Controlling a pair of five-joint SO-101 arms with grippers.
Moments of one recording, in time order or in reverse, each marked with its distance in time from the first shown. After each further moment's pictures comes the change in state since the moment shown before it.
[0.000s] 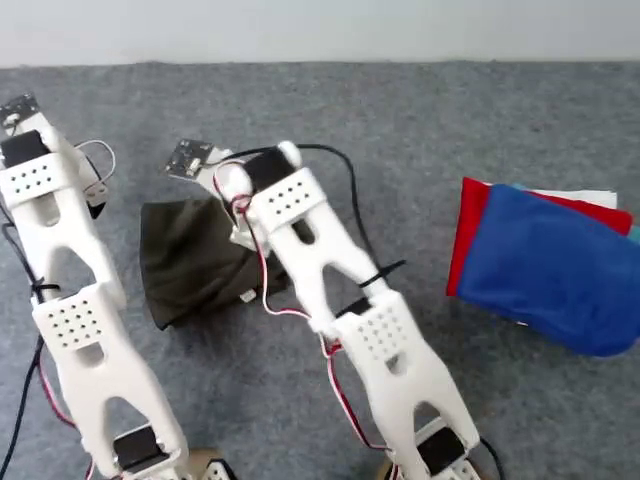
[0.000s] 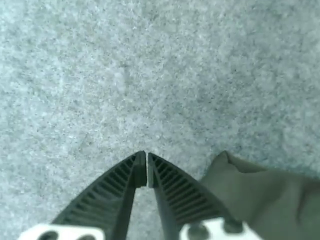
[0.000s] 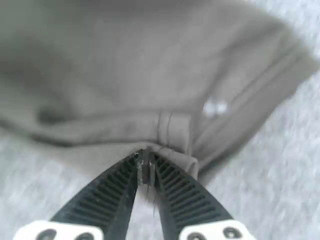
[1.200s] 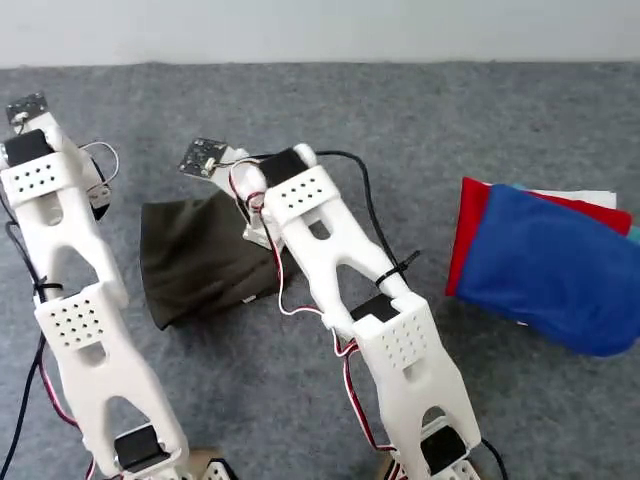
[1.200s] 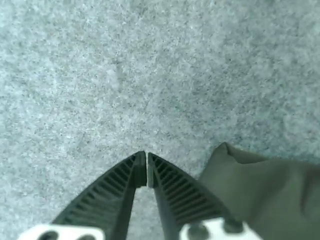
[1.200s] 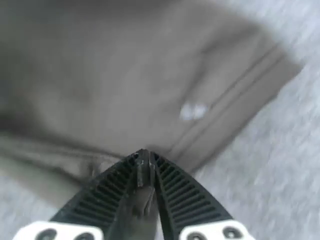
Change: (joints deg) left arm 0.4 0.0 -0.1 1.1 -2.7; right arm 2.8 -4.2 12.9 -11.3 2.5
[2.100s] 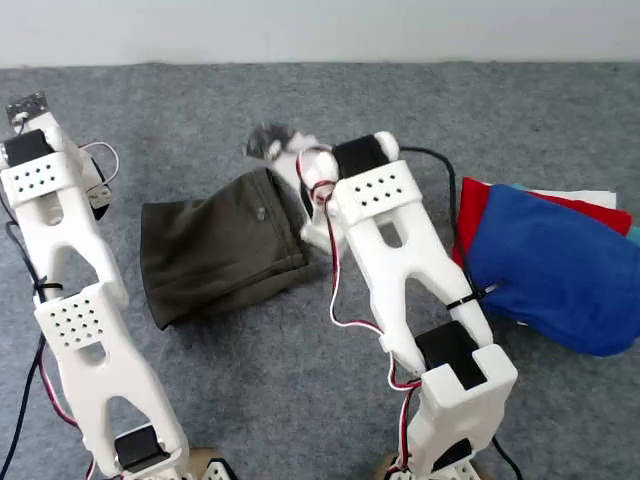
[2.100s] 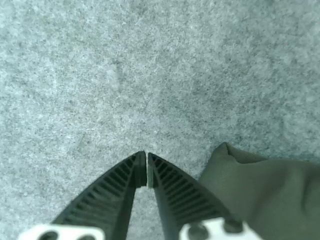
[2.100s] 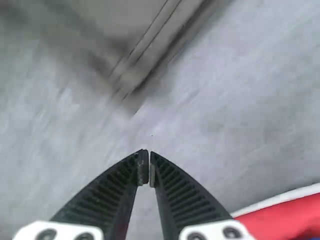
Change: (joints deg) left arm 0.0 0.0 0.0 0.0 -0.2; right arm 8.5 -31.0 26.3 1.1 0.3
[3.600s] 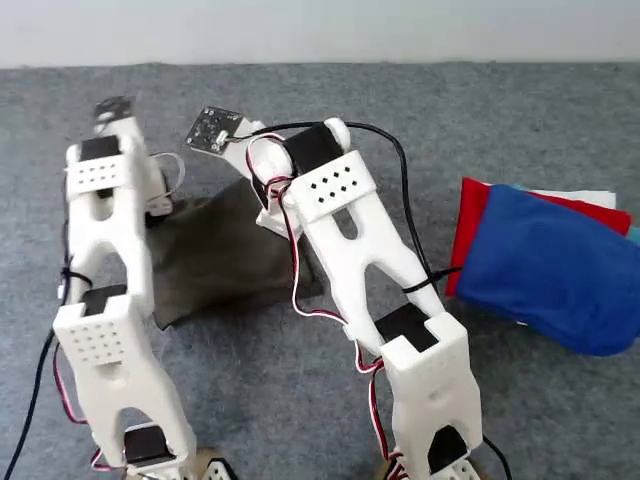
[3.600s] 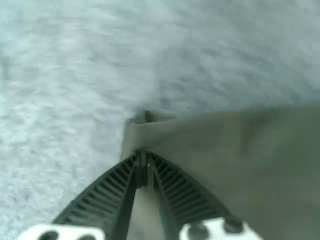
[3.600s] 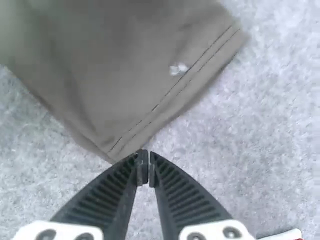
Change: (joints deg) left arm 9.9 -17.0 36.5 -18.2 -1.1; right arm -7.0 14.9 -24.1 8.5 0.0
